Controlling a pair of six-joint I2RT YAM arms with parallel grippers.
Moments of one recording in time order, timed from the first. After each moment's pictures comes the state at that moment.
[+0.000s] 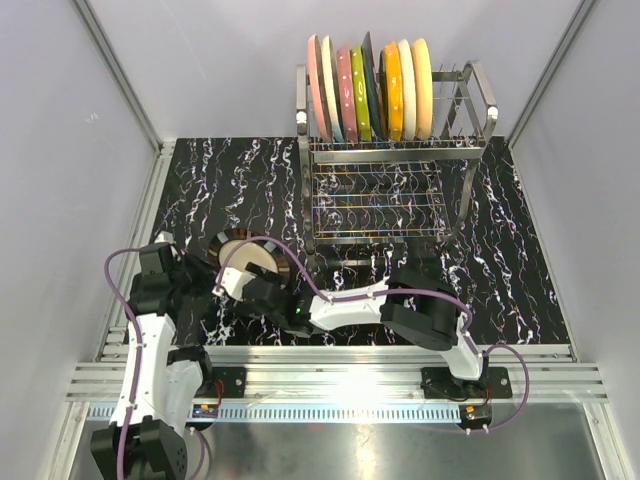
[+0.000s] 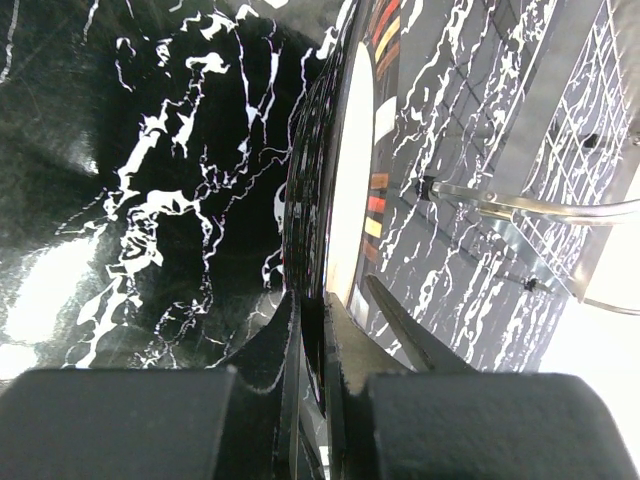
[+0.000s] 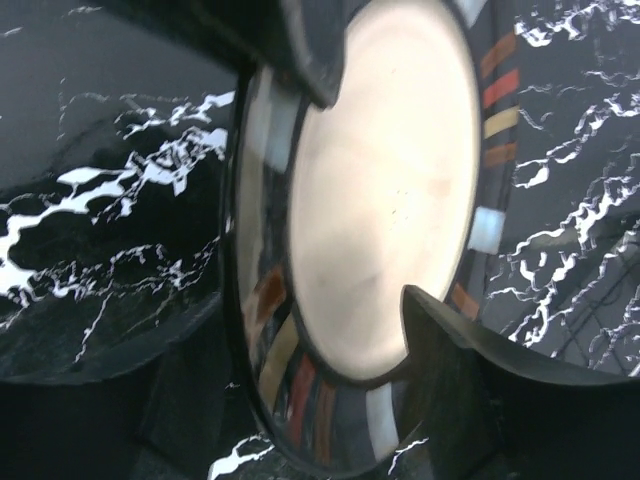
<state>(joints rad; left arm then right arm) 0.18 0.73 0.54 -0.58 0.35 -0.76 1.30 2.08 1.32 0.26 0.44 -0.23</state>
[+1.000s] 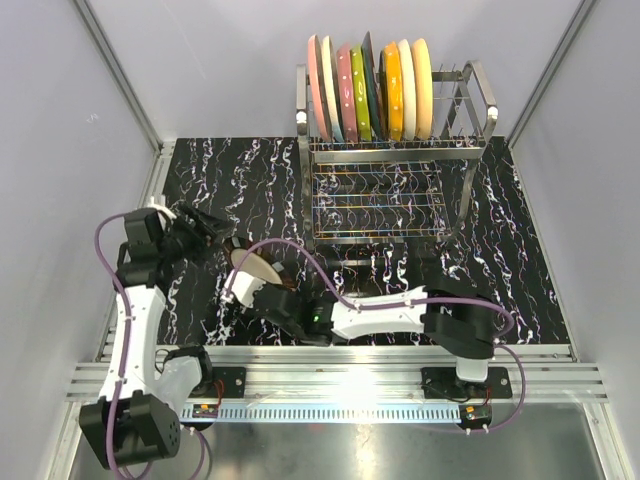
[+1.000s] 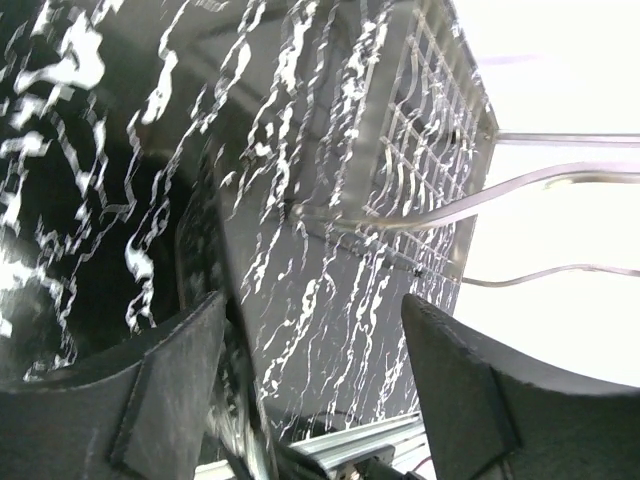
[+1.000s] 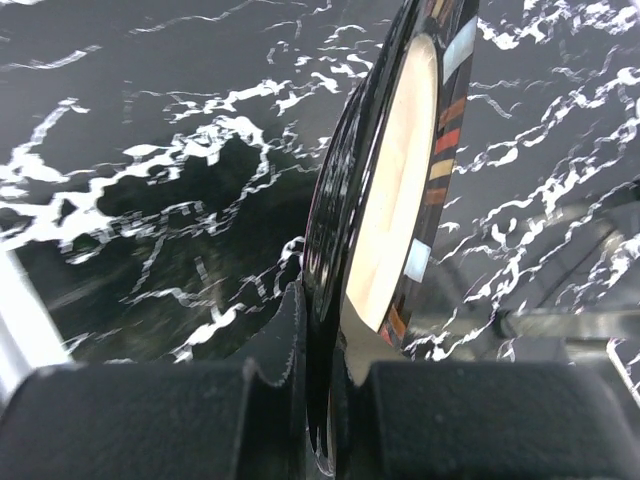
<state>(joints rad) 0.17 0.88 0.74 -0.49 0.50 -0.85 1.37 1.88 1.20 0.22 0.49 -0.20</state>
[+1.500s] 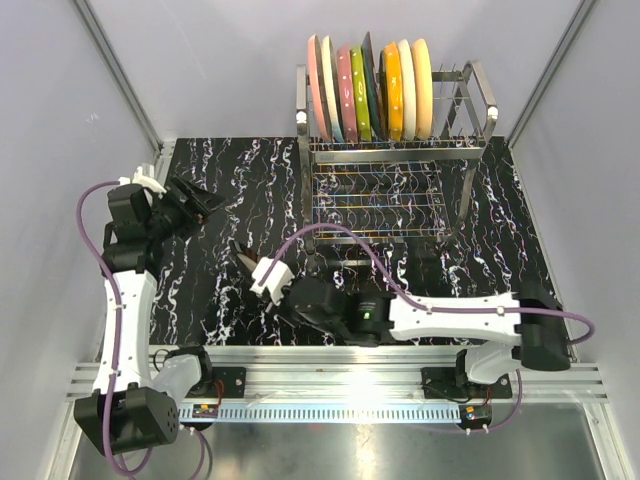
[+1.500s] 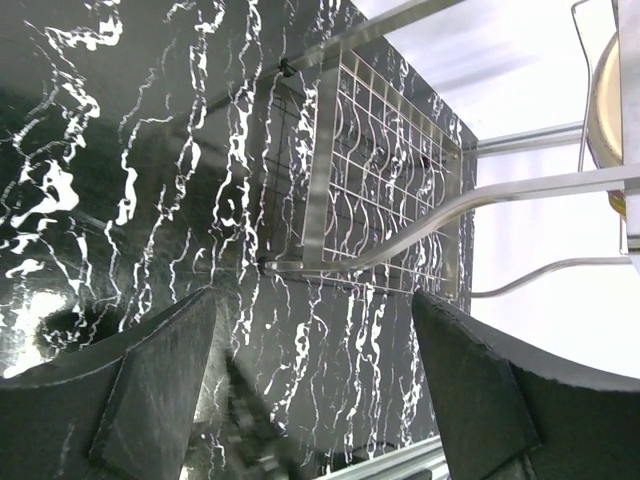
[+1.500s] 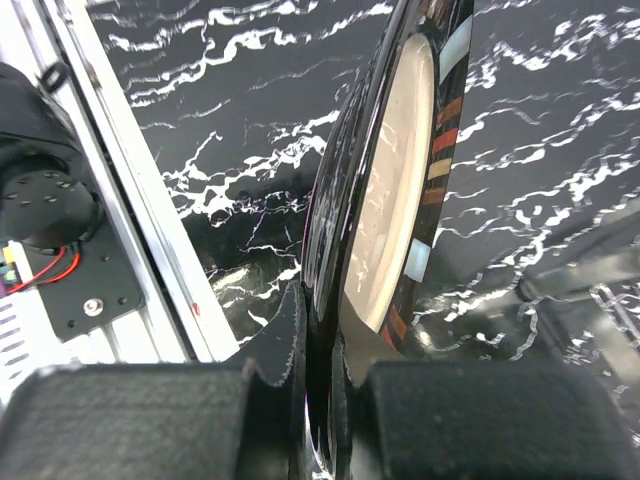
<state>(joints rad) 0.18 0.98 0.99 -0.49 0.51 -0.72 1.40 1.51 1.13 -0.03 0.35 0.00</state>
